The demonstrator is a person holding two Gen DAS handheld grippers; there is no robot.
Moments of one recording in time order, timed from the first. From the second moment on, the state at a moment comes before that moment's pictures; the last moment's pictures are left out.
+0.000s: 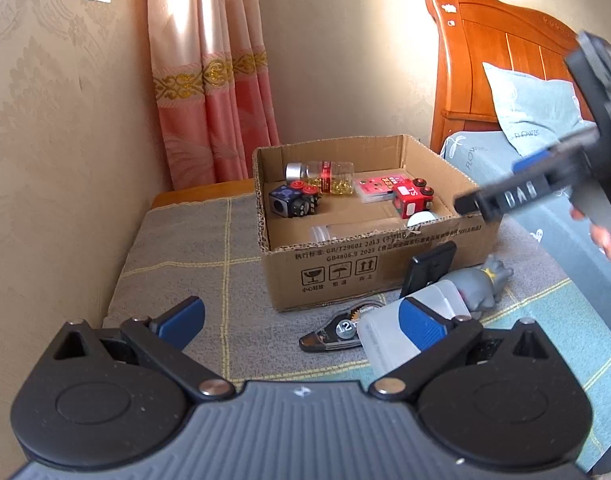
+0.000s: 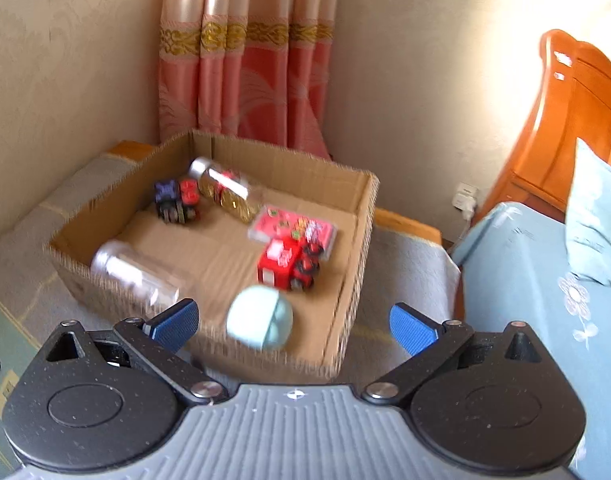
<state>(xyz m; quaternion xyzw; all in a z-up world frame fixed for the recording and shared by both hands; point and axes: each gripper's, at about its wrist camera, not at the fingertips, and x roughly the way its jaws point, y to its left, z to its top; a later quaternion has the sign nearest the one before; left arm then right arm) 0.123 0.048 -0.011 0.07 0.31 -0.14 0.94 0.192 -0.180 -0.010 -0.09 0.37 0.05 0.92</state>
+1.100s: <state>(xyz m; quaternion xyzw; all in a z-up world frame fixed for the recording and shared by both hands) 0.135 -0.007 -0.038 0.09 0.37 -0.15 0.91 0.128 -0.173 -0.087 -0.06 0.43 0.14 0.89</state>
